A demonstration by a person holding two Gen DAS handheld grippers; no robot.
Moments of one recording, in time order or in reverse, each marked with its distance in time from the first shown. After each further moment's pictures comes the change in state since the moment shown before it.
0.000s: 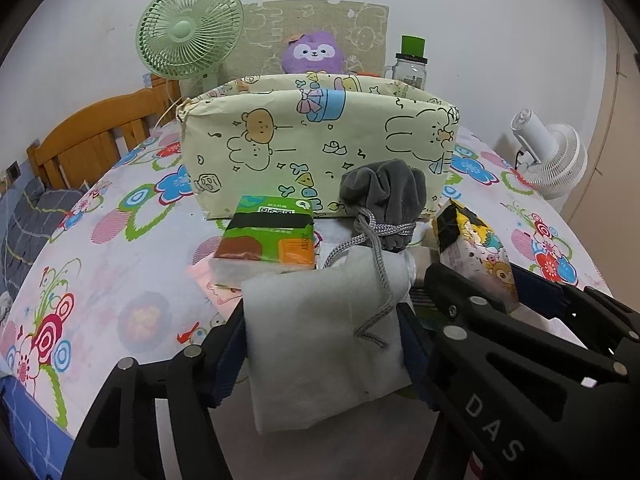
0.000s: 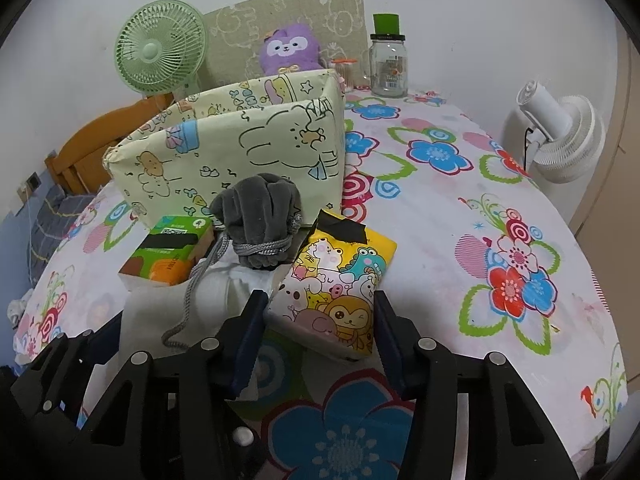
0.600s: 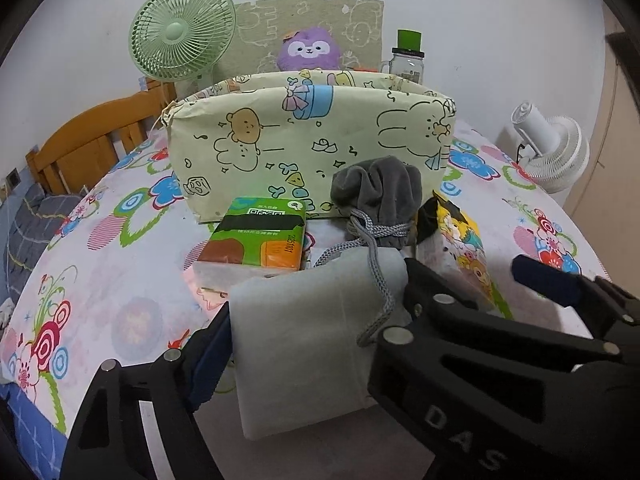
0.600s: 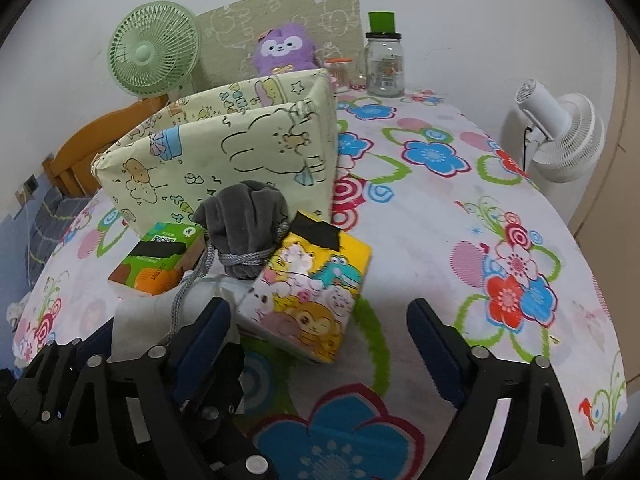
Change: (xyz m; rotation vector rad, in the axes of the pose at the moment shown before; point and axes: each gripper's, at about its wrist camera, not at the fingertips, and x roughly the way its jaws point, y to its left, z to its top) left arm 0.009 -0.006 0.005 0.019 0.013 0.008; right arm 0.016 -0.006 0.008 0.003 0.015 0.005
